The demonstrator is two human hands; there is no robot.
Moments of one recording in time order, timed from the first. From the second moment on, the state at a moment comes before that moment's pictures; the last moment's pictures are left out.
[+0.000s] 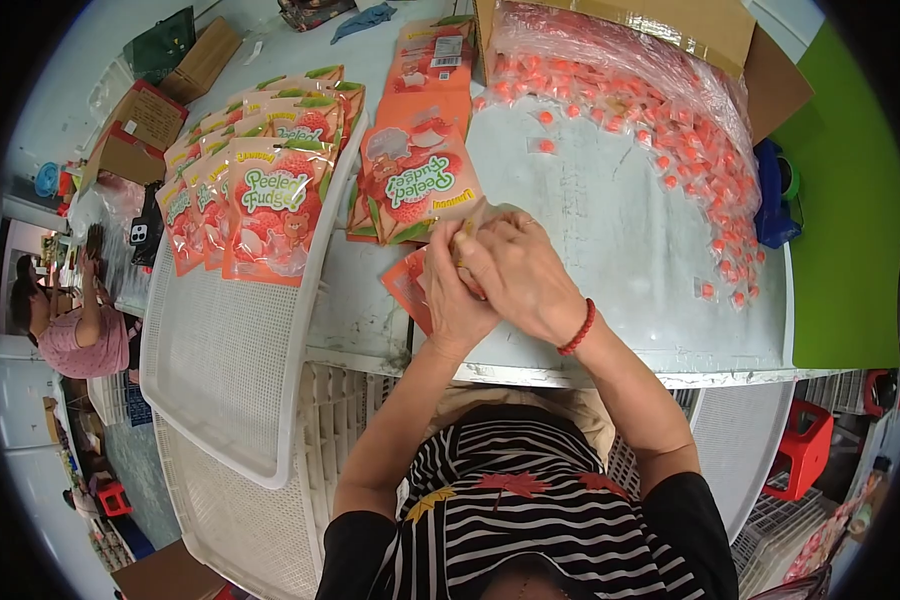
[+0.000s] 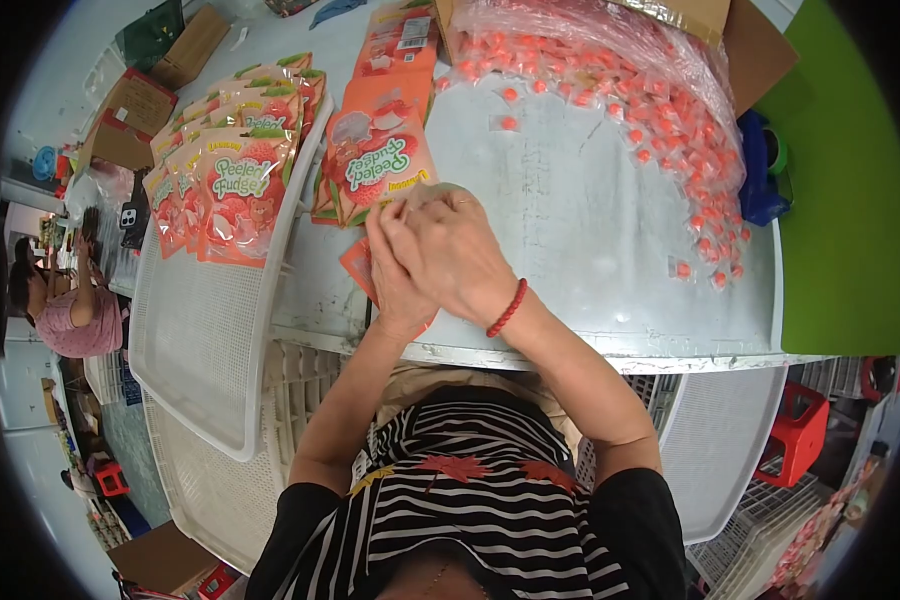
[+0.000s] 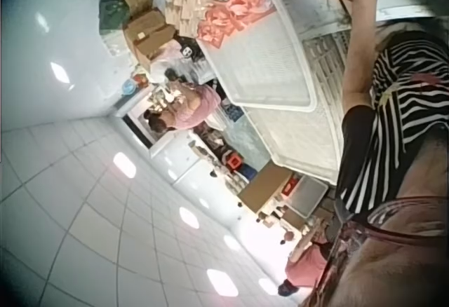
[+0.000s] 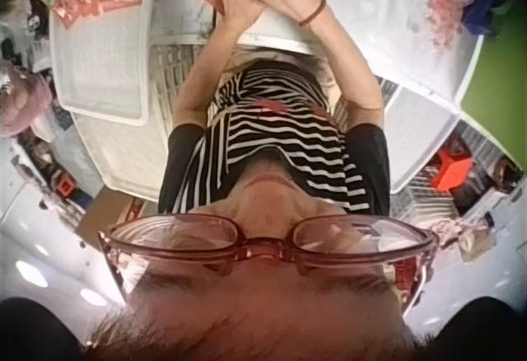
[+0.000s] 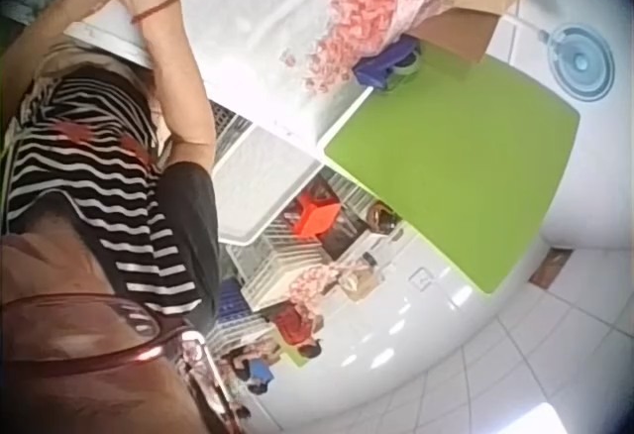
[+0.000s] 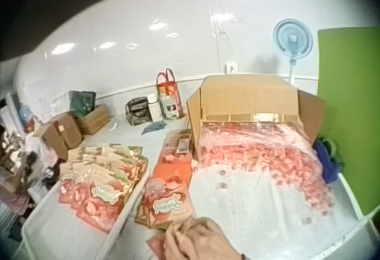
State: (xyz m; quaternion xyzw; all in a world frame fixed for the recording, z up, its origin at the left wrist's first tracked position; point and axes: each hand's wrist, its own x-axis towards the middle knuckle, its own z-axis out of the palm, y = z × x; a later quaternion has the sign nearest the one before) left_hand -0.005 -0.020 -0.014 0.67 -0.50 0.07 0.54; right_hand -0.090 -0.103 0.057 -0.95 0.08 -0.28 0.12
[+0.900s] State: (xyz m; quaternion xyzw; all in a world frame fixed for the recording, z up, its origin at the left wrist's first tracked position) left_hand 0.007 0.007 0.061 0.56 -0.47 -0.26 0.63; right_hand -0.138 -0.121 0.145 -0.95 -0.09 0.09 0.29
